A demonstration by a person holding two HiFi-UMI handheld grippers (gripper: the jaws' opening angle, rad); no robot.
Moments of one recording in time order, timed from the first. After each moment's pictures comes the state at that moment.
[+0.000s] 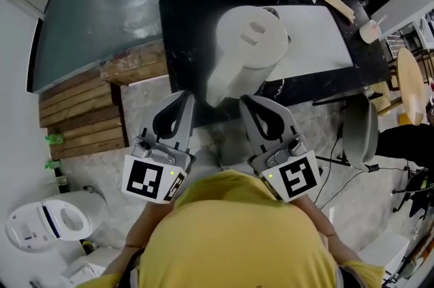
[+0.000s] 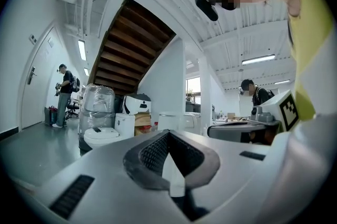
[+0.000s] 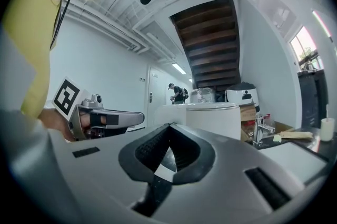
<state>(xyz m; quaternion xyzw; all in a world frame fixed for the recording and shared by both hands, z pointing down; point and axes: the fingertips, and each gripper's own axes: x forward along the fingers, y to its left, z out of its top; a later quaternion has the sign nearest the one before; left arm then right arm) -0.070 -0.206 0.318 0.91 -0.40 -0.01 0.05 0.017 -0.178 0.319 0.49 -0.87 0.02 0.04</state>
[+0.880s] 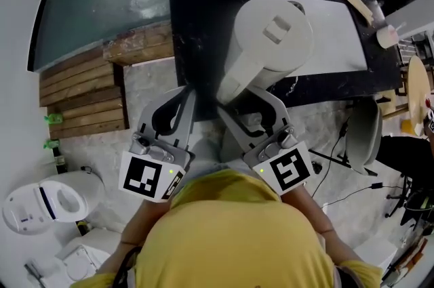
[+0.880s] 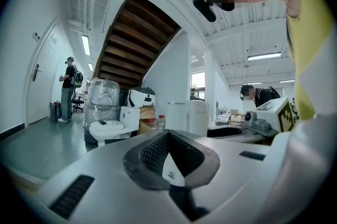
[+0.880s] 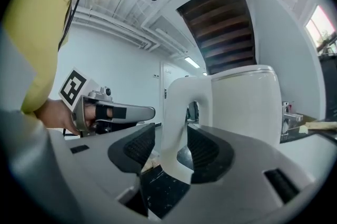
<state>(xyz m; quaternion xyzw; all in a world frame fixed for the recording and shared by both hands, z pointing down) -0.085 -0.214 0.344 0.90 -0.42 0.02 0.07 -0.027 -0.196 0.353 0.41 -0.91 0.04 0.03</state>
